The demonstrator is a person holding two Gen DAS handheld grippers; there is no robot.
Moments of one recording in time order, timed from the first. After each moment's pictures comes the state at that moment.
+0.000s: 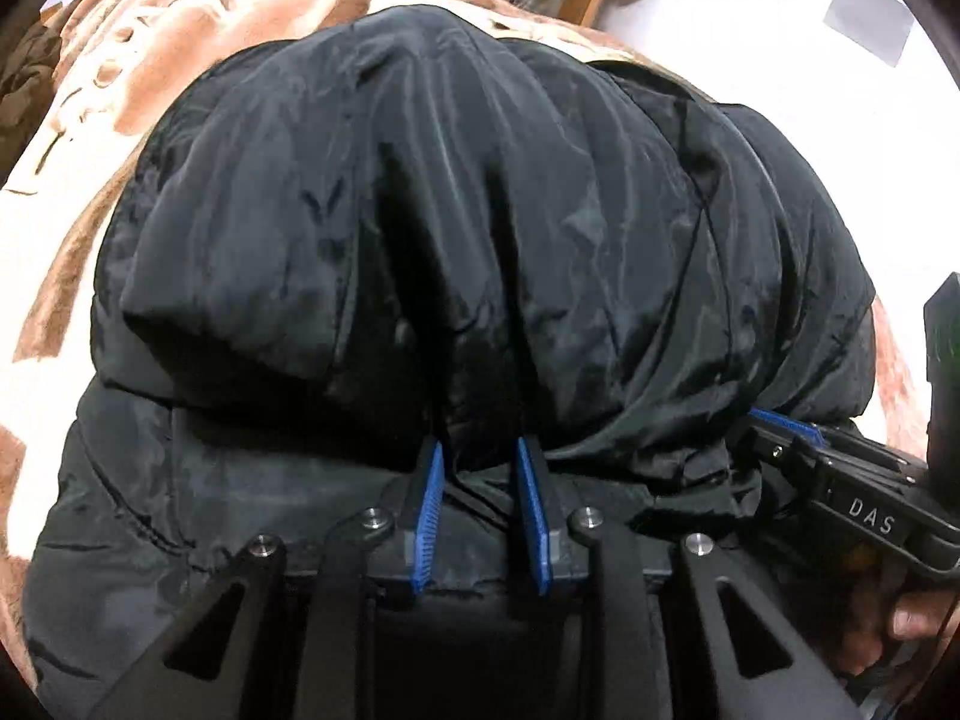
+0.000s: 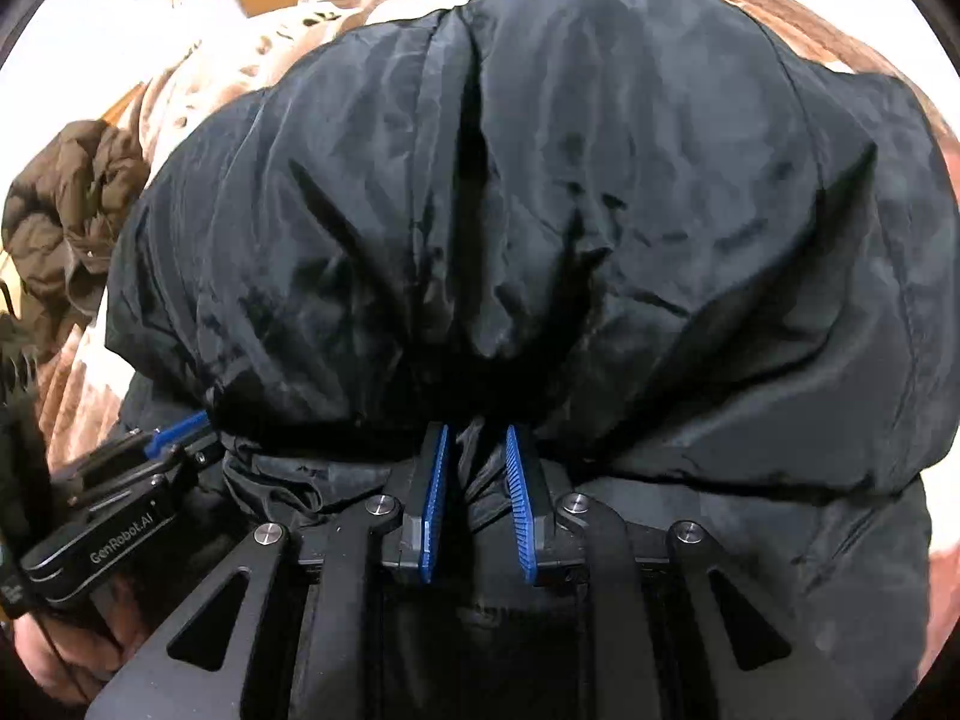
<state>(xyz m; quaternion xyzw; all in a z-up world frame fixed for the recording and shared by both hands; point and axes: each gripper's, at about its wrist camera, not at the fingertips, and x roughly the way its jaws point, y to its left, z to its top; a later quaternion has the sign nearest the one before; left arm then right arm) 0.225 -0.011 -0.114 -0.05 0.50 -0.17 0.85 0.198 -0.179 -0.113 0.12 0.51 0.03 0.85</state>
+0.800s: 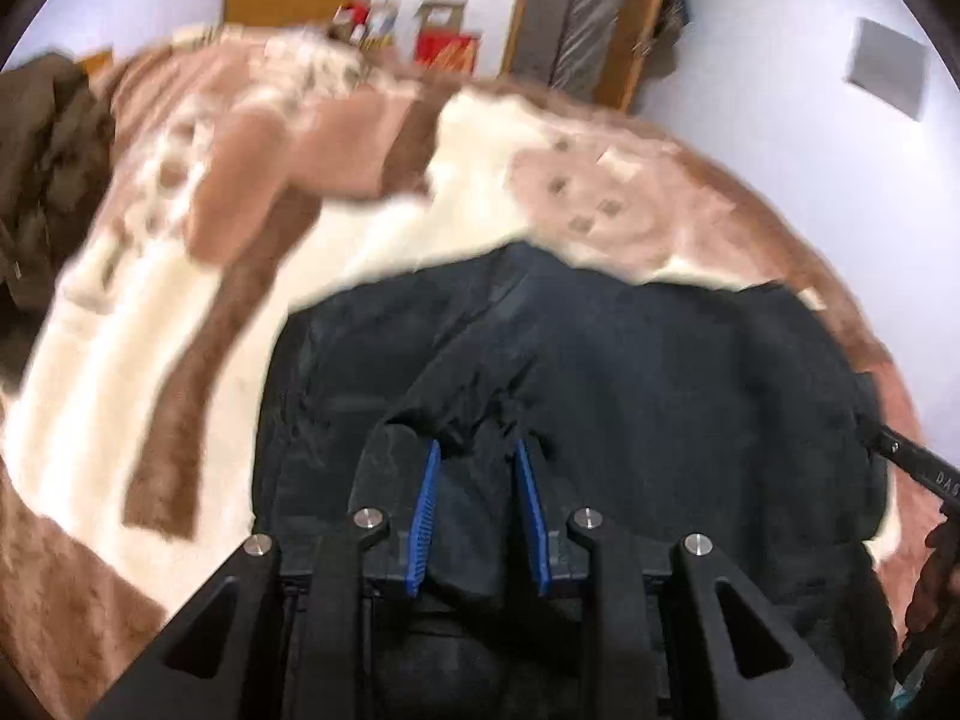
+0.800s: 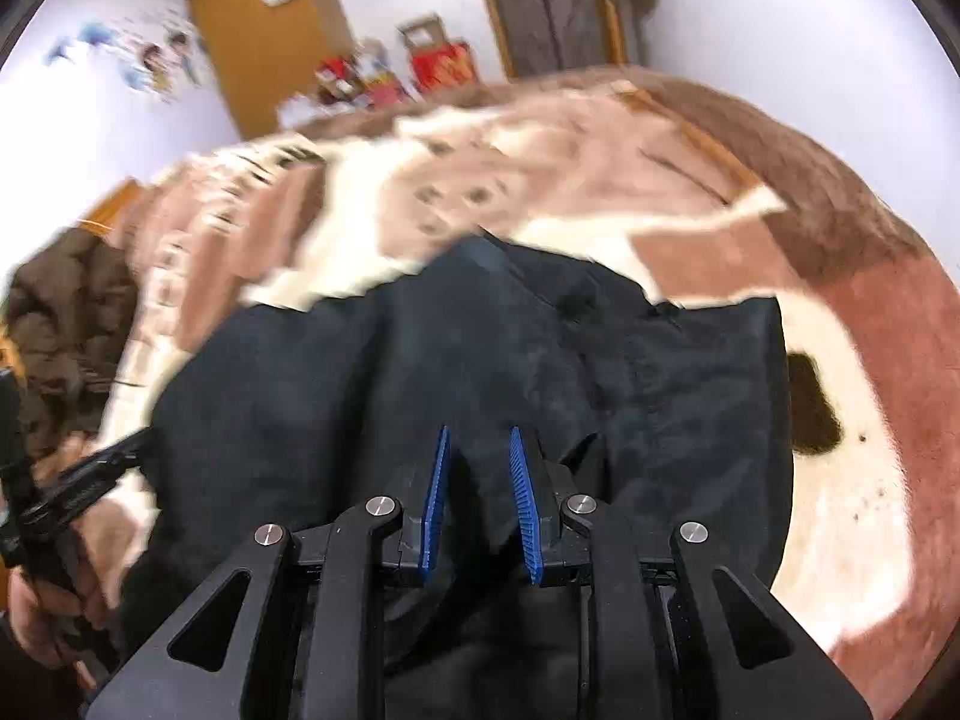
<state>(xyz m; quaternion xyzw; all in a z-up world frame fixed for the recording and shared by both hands) 0.276 0.045 -0.063 -0.06 0.43 -0.11 0.89 0.218 -0.267 -0.053 0.12 0.42 -0.03 0.90</state>
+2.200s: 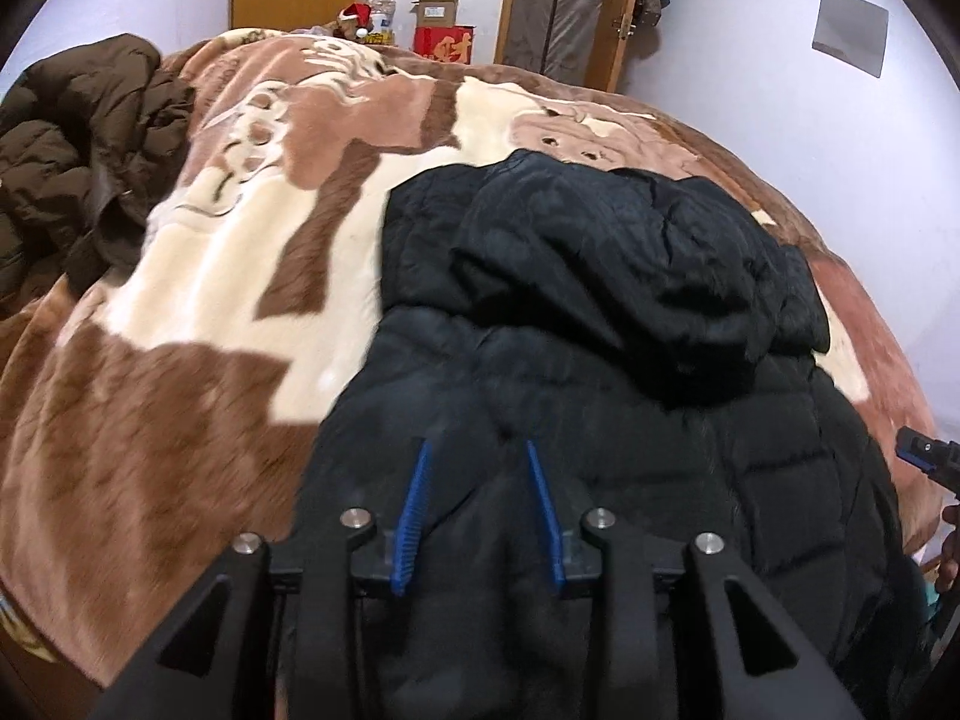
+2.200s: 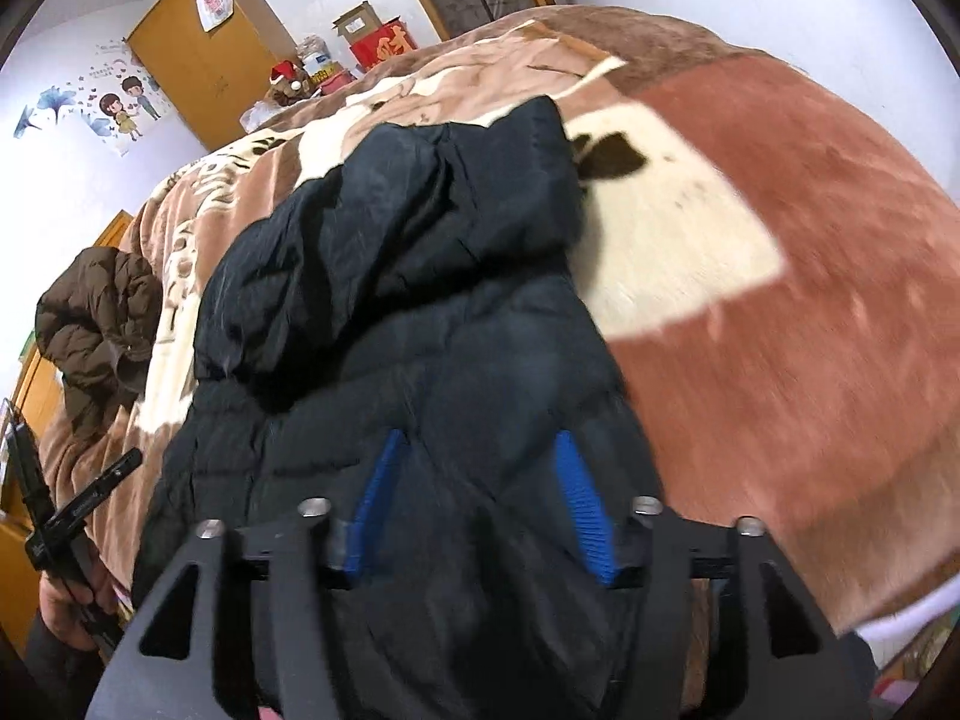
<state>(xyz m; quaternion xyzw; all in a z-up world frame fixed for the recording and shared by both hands) 0.076 0.109 -0.035 -0.02 0.42 -0.11 0.90 -0.021 -0.299 -0.046 0.22 0.44 -0.04 0.87</state>
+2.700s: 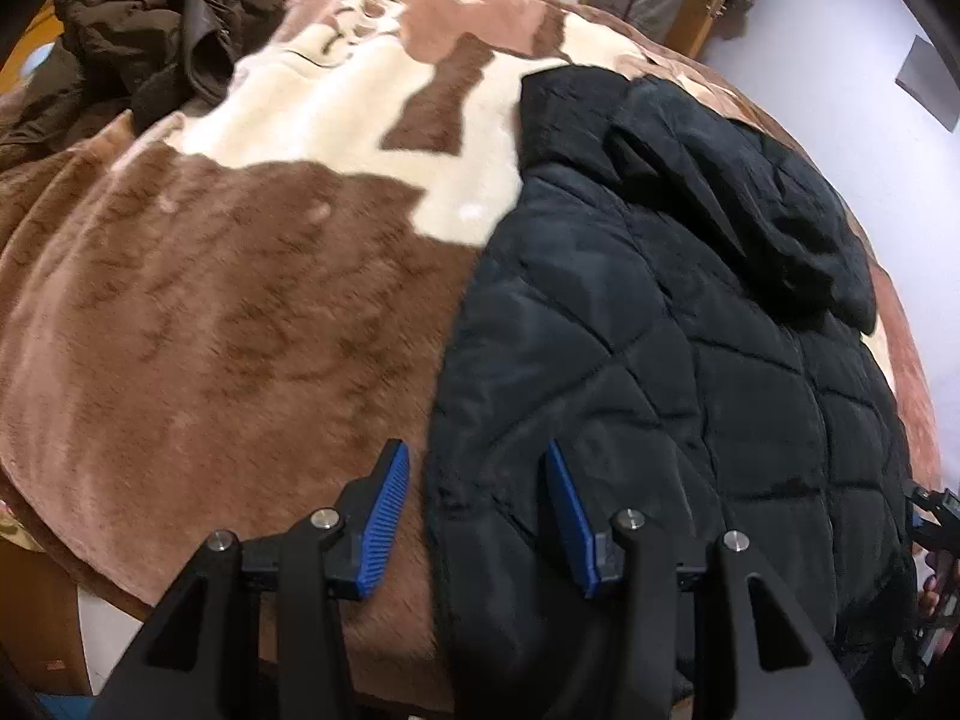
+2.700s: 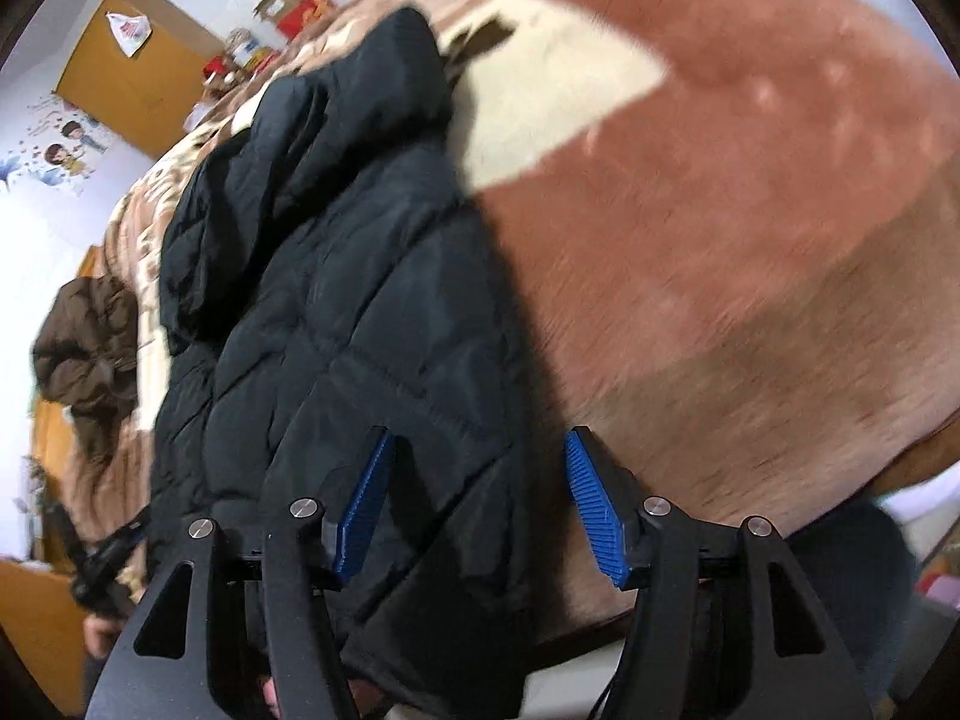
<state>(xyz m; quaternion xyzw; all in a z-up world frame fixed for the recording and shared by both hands) 0.045 0.185 -0.094 -0.09 0.51 -0.07 0.85 -0.059 -0.327 -0.108 0.33 0.51 -0.02 0.80</state>
